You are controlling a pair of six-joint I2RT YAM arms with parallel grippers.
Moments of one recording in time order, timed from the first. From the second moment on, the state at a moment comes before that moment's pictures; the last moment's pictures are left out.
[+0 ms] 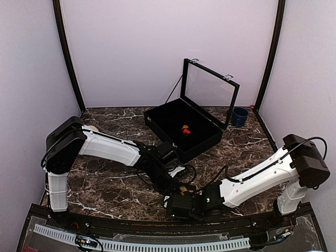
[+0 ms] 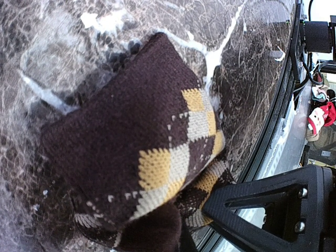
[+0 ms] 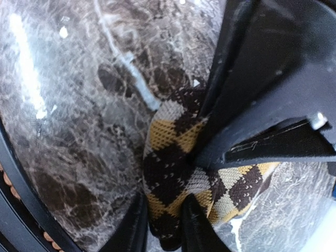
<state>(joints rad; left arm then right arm) -1.04 2.03 1.28 -0.45 0.59 -0.40 1.52 1.78 0.98 -0.46 0.46 0.10</state>
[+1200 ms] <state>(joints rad) -0.99 1.95 1.17 -0.37 0.56 -0.55 1.43 1.77 0.99 -0.38 0.23 0.11</state>
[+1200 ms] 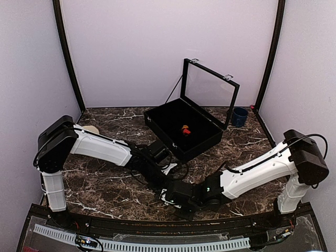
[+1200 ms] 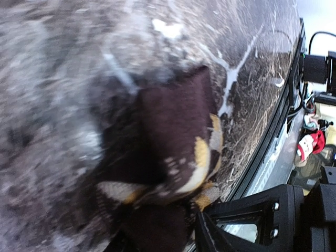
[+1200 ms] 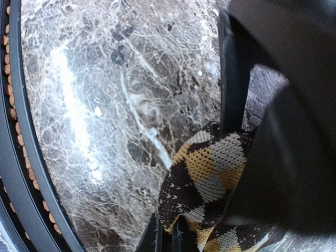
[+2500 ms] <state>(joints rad) -0.88 1.67 0.84 -0.25 0.40 -0.67 1.25 1.76 0.92 -0.20 -0.15 0.27</state>
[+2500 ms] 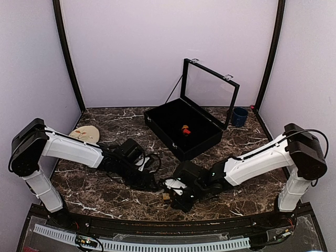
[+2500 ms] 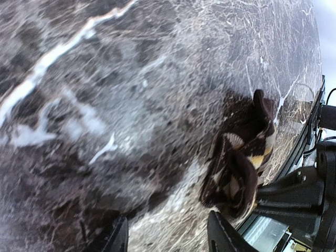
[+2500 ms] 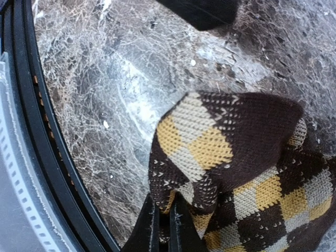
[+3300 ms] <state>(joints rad) -0.91 1.52 0.74 -0.13 0.36 -0.54 0.98 1.78 0.77 0.03 -0.74 0.48</state>
